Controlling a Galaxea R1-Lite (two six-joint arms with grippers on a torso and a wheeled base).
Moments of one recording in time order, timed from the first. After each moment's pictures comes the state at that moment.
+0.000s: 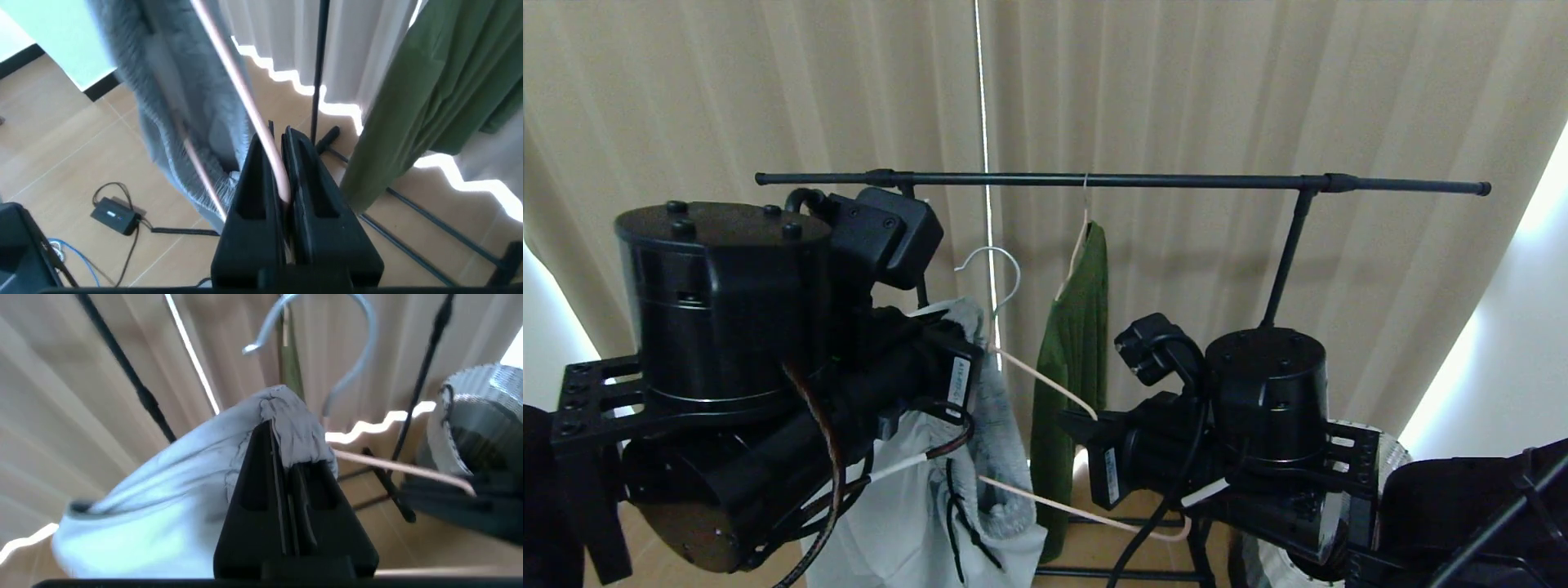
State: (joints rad) left arm -0.83 1.51 -0.84 -0.39 0.52 0.06; right arm 0.84 1.83 -0.76 -0.71 -0.05 0.27
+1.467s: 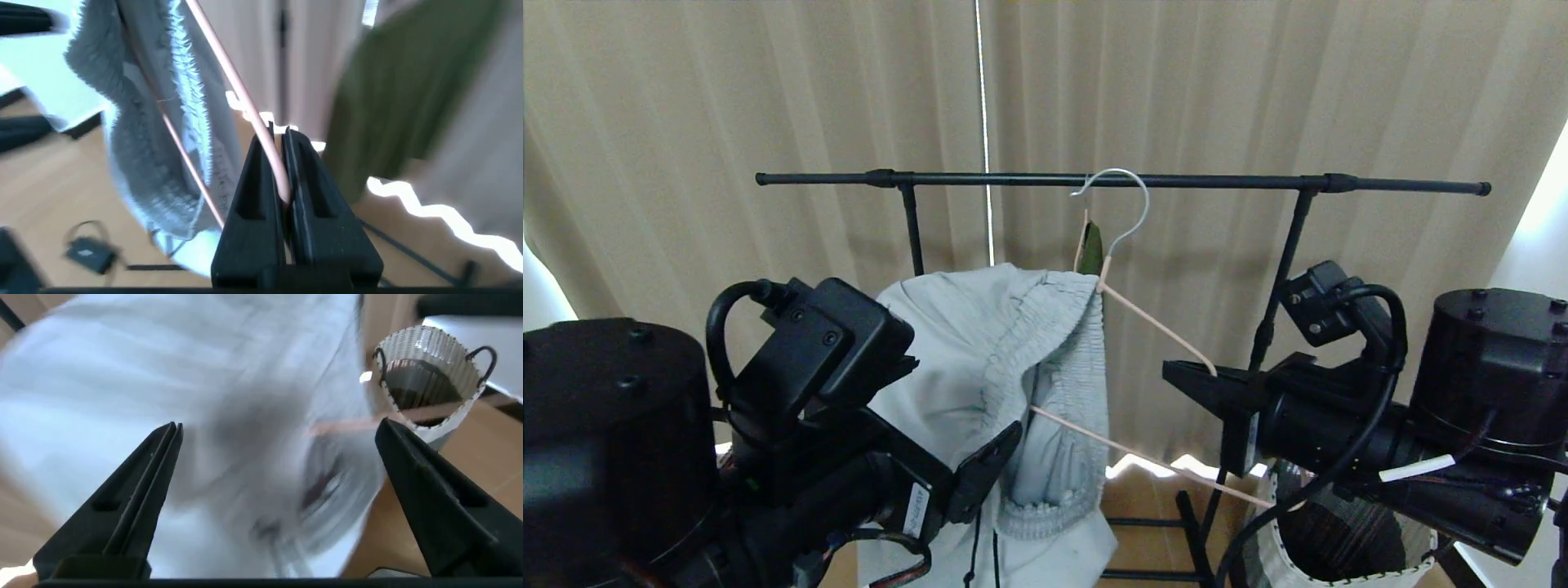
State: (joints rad) left arm -0.91 1.37 -0.61 -0.47 0.40 0.11; right arm 0.69 1.54 -0.59 -0.72 -0.04 0.18
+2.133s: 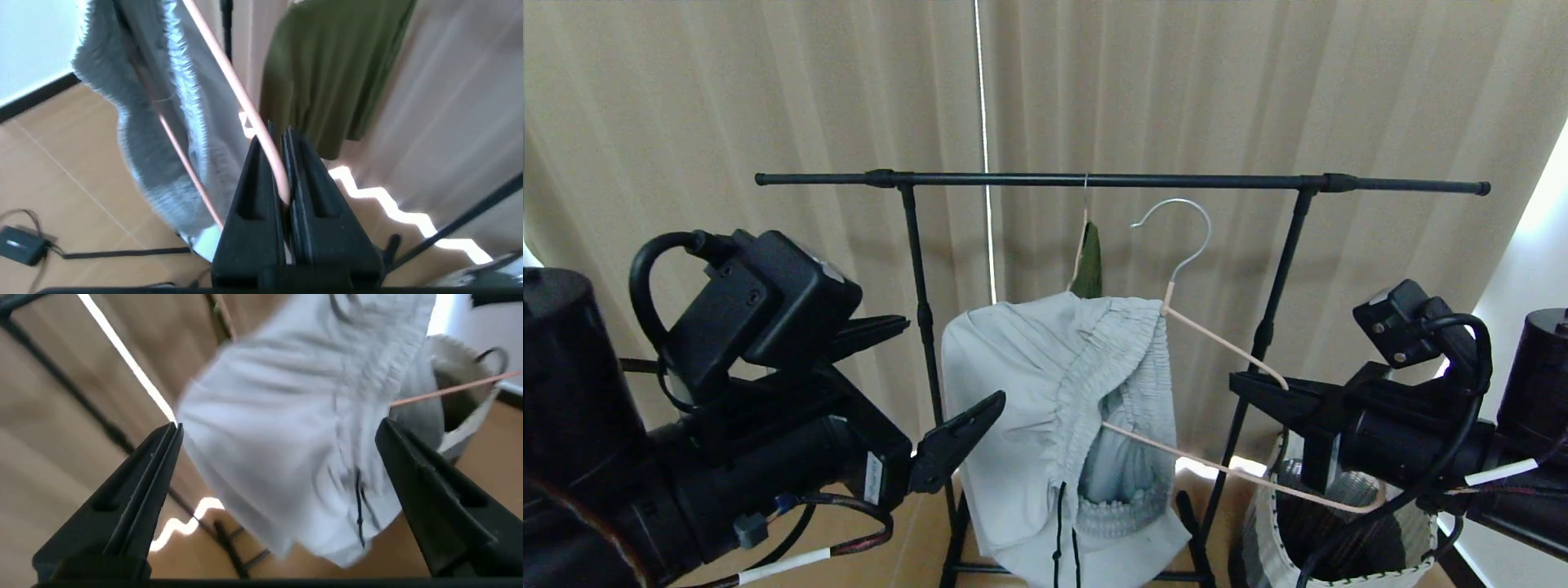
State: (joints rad) left arm -0.78 1.31 -0.62 -0.53 0.17 0.23; right arm 0.53 1.44 -0.46 -0.71 0.09 0.04
